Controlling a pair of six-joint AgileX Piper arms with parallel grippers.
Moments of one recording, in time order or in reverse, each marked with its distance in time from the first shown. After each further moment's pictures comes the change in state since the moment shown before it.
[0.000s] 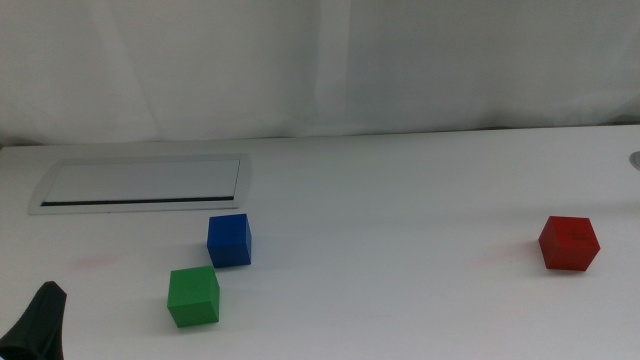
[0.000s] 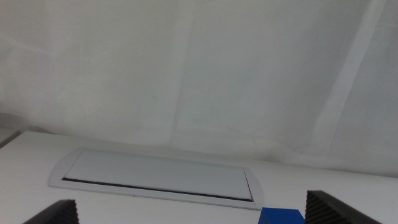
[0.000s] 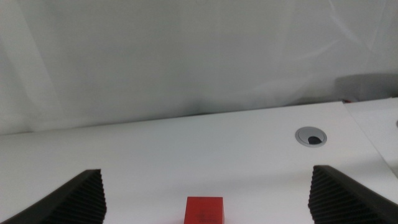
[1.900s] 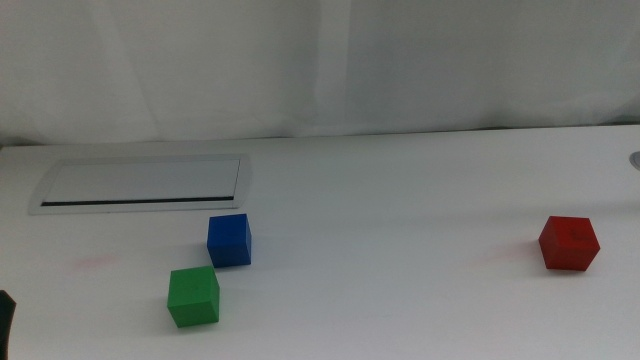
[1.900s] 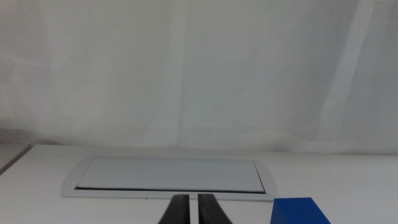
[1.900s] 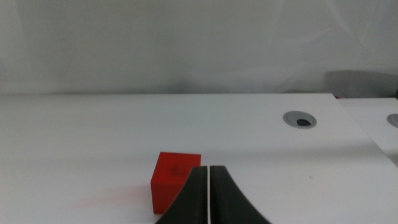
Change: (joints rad) left arm 0.000 0.000 0.000 0.000 0.004 0.104; right arm 0.000 -0.228 0.523 -0.122 -0.402 0.005
